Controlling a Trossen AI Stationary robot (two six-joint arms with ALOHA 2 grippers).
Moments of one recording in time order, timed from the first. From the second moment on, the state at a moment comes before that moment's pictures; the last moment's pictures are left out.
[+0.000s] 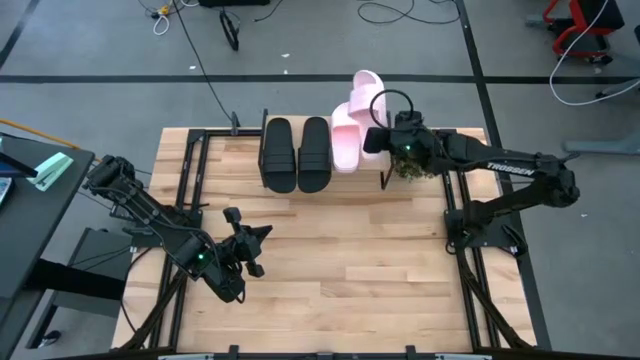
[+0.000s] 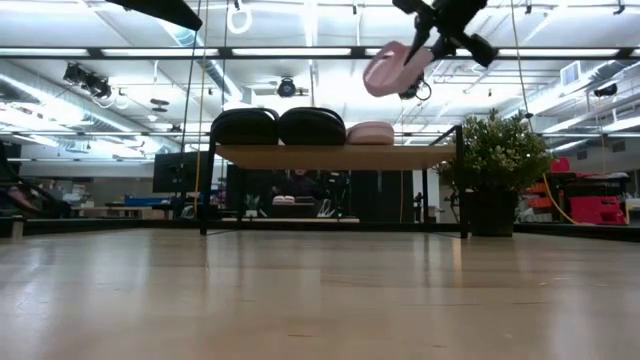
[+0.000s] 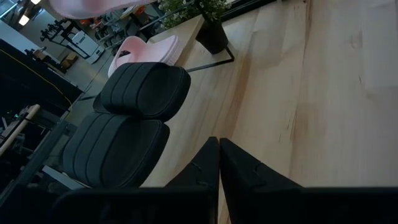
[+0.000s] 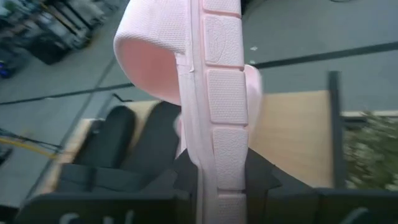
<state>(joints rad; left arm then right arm) -0.70 1.36 1.03 -0.75 -1.15 -0.47 -0.24 1.24 1.22 -0.60 0.63 1.00</state>
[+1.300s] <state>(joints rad) -0.70 1.36 1.03 -0.75 -1.15 -0.47 -0.40 1.19 0.97 -0.33 0.50 1.07</state>
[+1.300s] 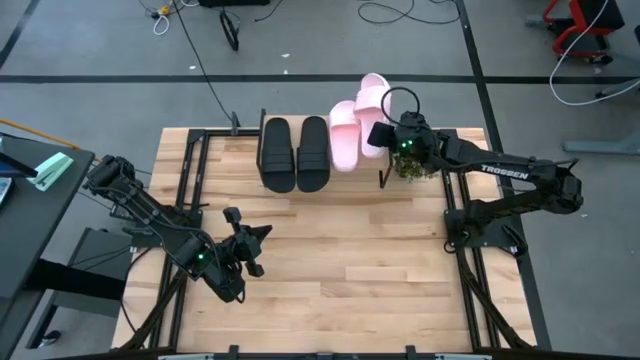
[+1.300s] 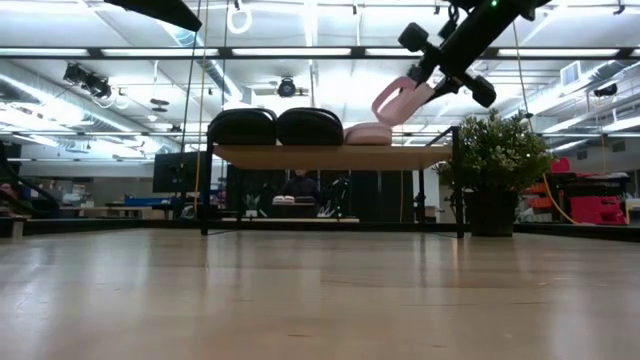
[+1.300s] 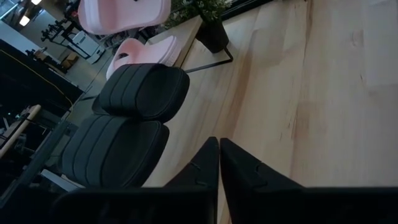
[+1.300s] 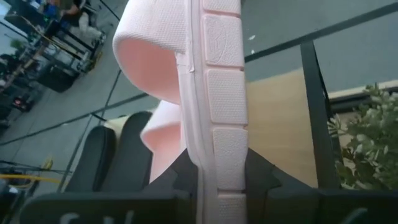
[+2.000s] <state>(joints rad) -0.70 1.36 1.03 -0.75 -1.15 -0.47 -0.38 1.23 0.96 -0.39 0.47 1.13</state>
